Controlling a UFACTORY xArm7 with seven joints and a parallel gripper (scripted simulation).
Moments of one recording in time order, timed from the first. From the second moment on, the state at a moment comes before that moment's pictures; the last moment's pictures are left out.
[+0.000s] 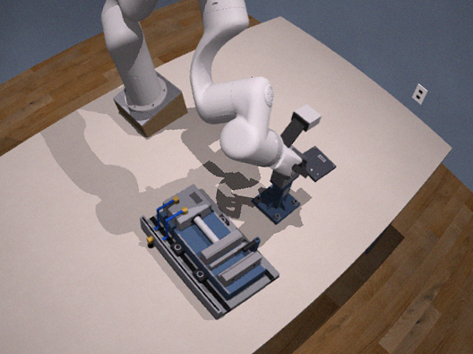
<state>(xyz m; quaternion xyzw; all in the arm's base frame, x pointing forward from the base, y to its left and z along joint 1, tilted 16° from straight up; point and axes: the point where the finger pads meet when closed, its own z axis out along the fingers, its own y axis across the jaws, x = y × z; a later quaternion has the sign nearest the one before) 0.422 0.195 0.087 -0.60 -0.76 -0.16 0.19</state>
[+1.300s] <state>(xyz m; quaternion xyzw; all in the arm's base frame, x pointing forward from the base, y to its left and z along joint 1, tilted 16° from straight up) 0.421 0.197 0.087 -0.61 -0.77 -0.12 0.15</state>
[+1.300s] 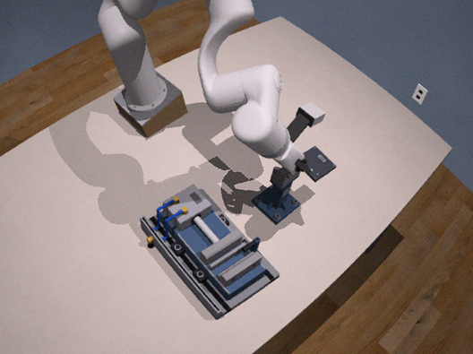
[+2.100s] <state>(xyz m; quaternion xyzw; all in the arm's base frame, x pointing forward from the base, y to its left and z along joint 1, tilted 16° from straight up) 0.420 0.199 0.088 -0.62 -0.78 -0.06 0.07</state>
